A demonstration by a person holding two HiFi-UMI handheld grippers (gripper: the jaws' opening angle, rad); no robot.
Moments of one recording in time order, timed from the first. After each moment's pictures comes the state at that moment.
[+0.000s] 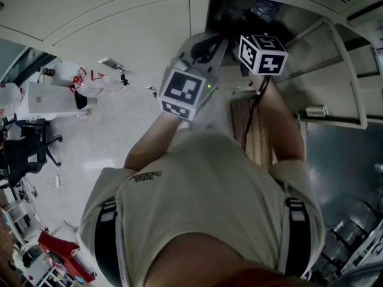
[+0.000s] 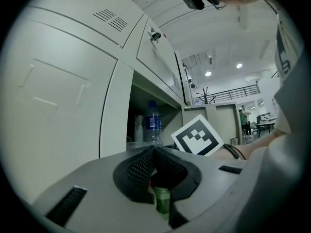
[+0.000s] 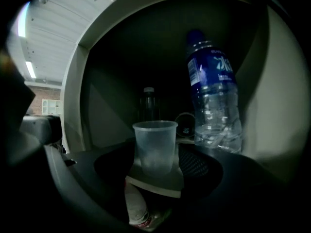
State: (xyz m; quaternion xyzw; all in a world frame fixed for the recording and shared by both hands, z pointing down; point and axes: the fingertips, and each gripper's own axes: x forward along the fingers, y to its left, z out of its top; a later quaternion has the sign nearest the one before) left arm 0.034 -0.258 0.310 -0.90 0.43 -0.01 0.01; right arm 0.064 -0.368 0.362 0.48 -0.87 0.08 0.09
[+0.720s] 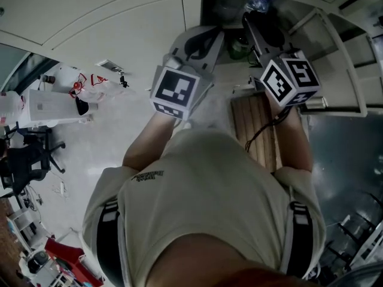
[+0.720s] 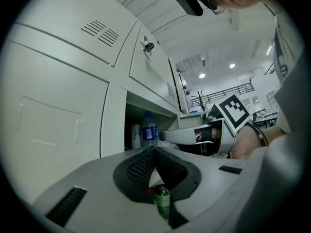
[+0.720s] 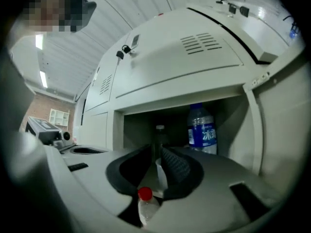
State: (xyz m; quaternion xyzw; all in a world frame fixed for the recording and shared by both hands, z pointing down) left arm 0.032 -0.248 0.279 -0.91 0.41 0.01 0.04; right arm 0.088 -0.287 0.263 0.46 -0.89 0.03 -0.01
